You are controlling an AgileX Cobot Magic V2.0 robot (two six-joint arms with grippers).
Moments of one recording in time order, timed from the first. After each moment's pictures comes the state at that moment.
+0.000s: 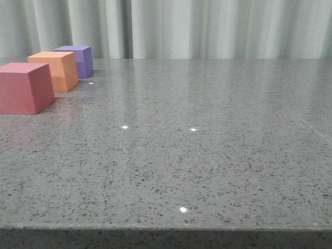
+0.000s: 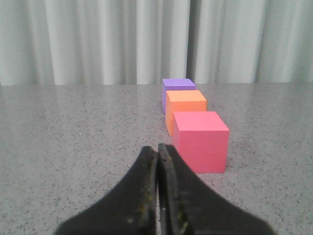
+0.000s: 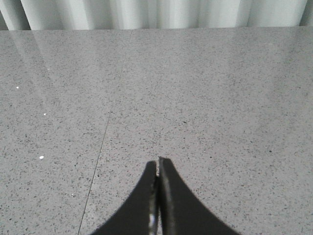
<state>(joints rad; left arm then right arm) -0.16 0.10 -0.05 0.09 0.00 -0.14 0.12 0.43 -0.53 -0.19 0.50 0.24</state>
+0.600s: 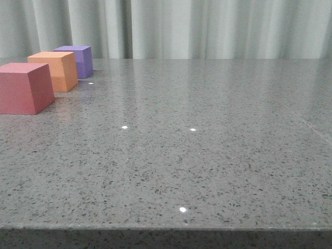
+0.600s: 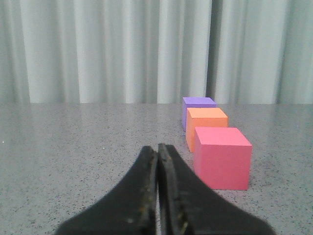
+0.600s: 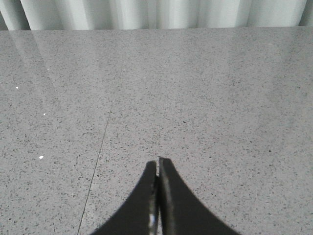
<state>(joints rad) -0.08 0.00 0.00 0.09 -0.03 -0.14 0.12 0.43 -0.53 -0.19 0.50 0.24</state>
